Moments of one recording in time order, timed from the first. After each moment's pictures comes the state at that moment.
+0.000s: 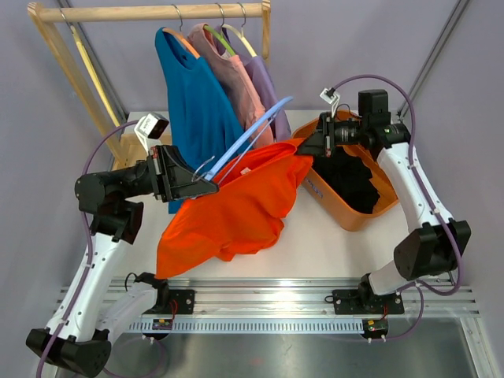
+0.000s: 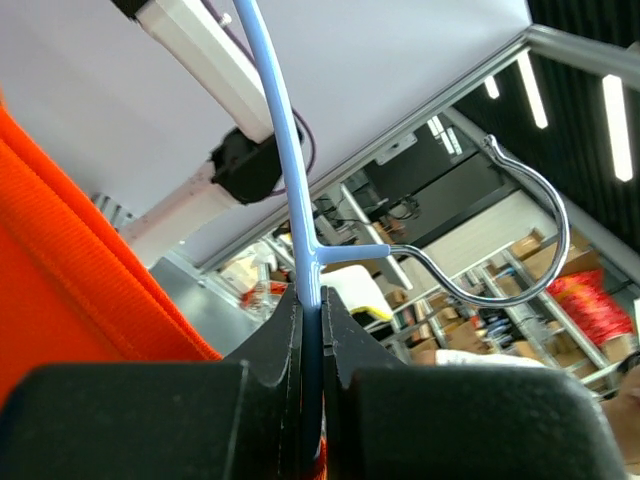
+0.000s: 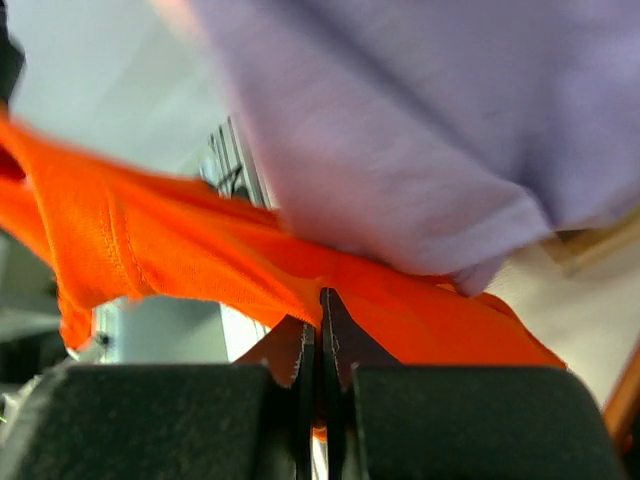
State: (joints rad) left arm -0.27 0.85 1.00 0.57 1.15 -1.66; right arm 0.16 1.55 1.58 -0.65 -1.13 0.10
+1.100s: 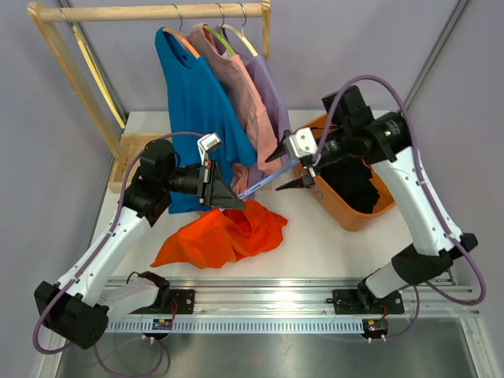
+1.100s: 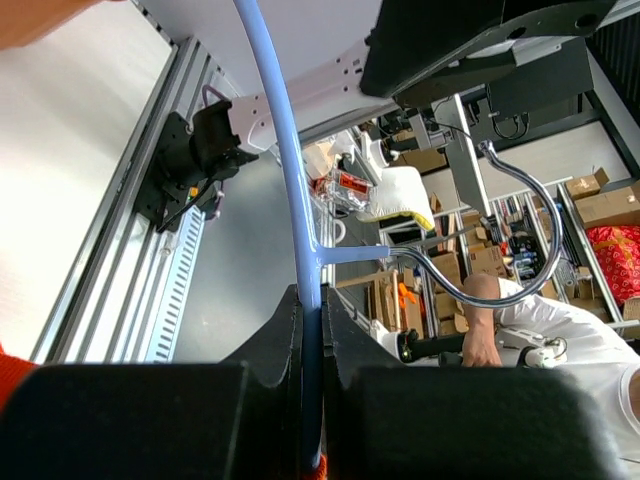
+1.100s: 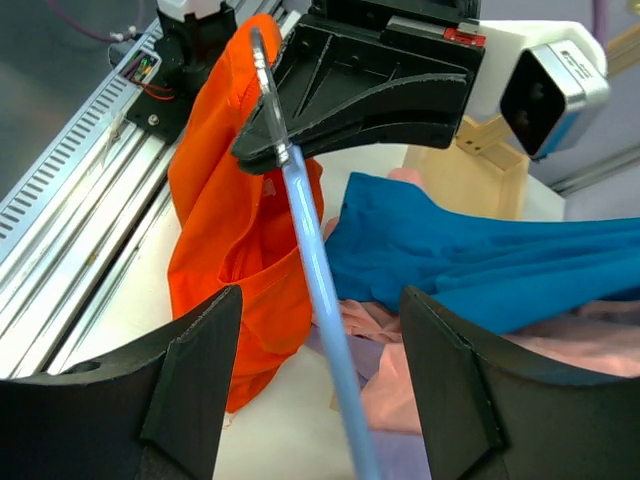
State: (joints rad) left arm -0.42 1.05 1.00 -0.11 1.24 -0.92; right arm 0.54 1.50 2.03 -1.33 -1.08 -1.23
